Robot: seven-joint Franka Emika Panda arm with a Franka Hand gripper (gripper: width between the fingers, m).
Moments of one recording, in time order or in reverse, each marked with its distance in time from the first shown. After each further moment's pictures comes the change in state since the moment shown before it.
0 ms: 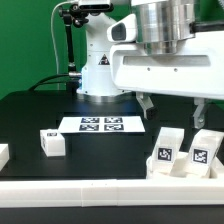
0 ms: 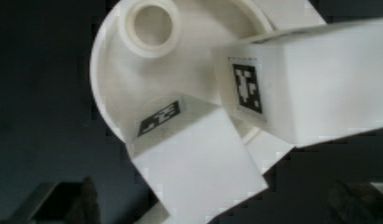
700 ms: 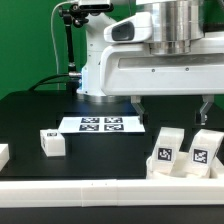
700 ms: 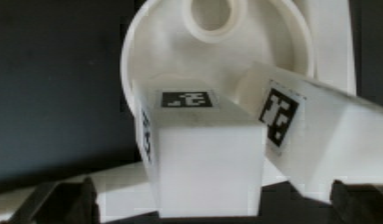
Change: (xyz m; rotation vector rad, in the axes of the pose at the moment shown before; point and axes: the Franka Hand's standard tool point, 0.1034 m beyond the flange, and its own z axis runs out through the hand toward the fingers) arm -0.001 0.001 0.001 -0.048 0.024 -0.606
